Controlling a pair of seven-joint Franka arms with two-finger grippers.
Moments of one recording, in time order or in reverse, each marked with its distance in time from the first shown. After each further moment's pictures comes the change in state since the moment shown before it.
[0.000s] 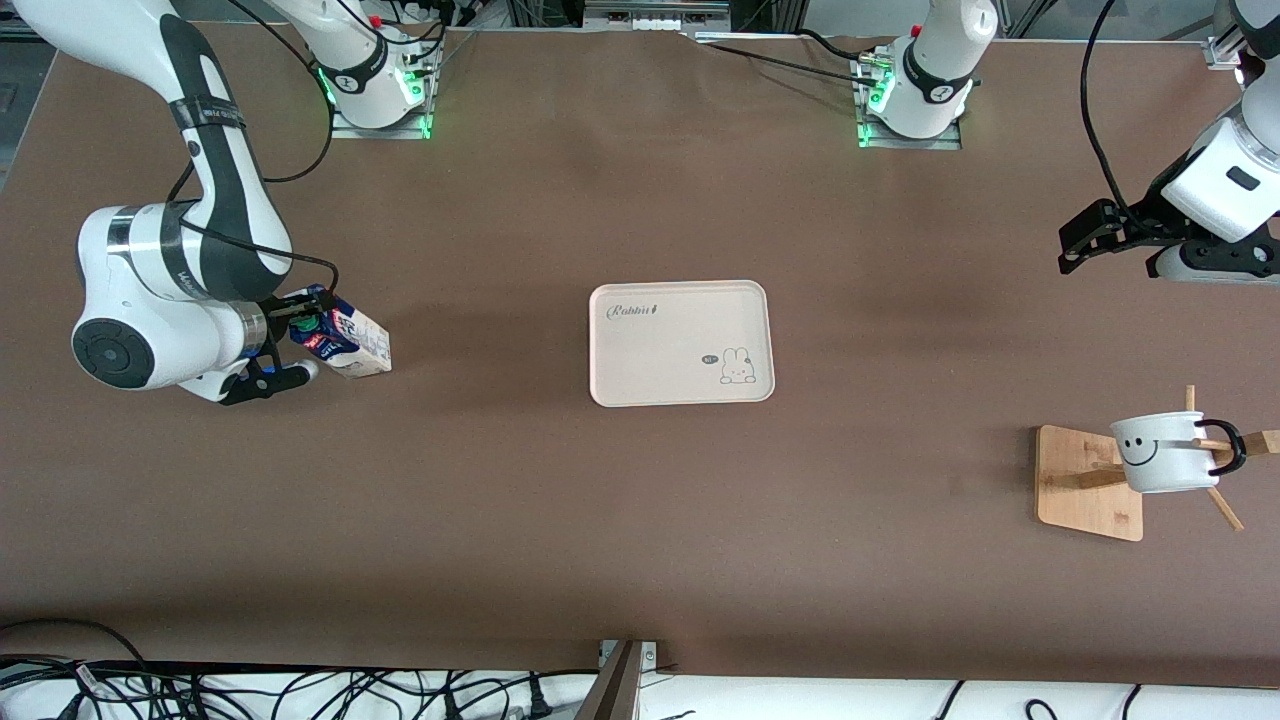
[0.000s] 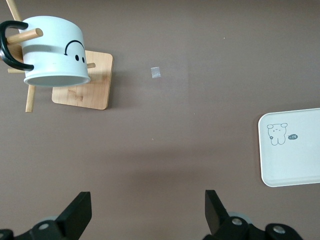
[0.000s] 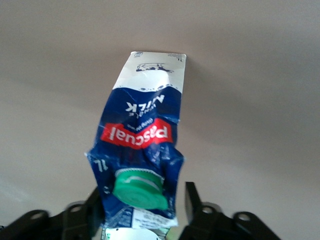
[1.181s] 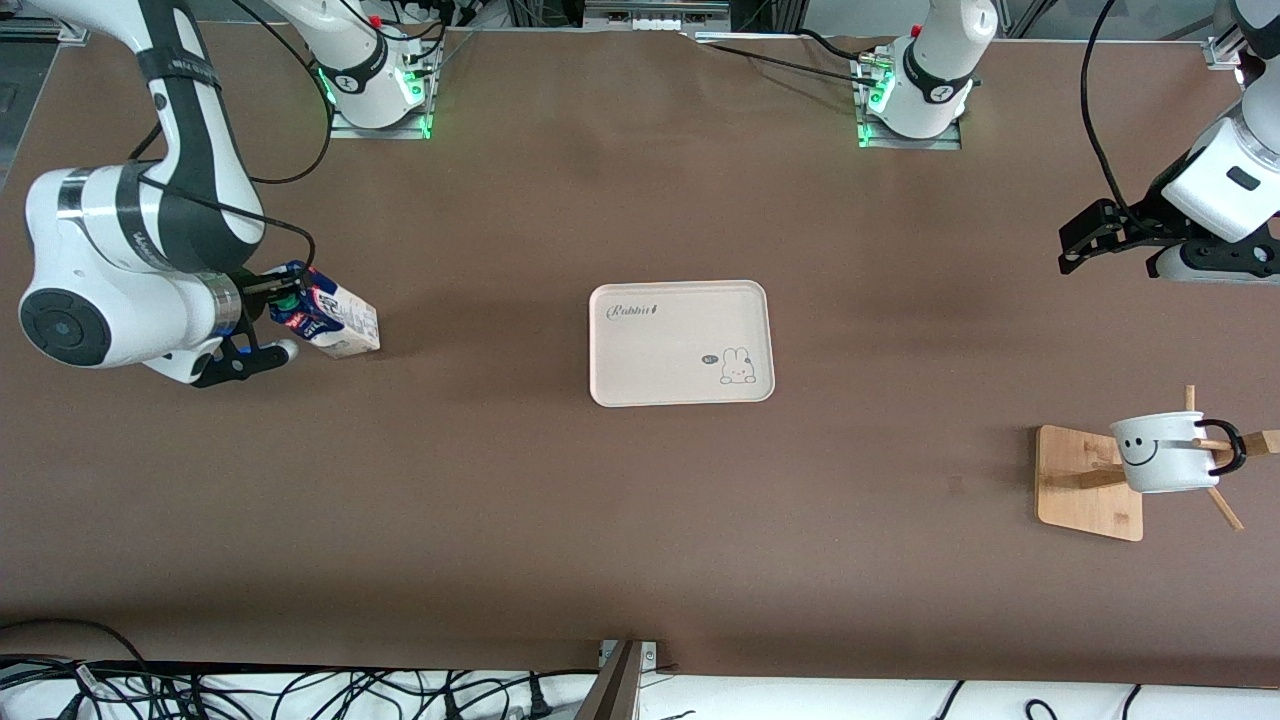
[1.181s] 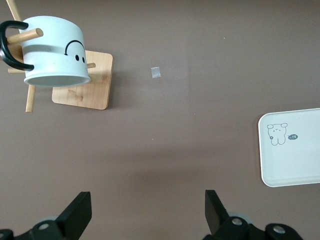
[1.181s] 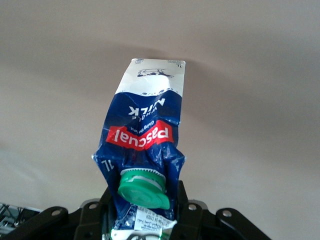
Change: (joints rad) left arm 0.000 0.000 0.000 0.000 0.000 0.000 0.000; right arm 0.002 -0.081 0.001 0.053 0.000 -0.157 0.000
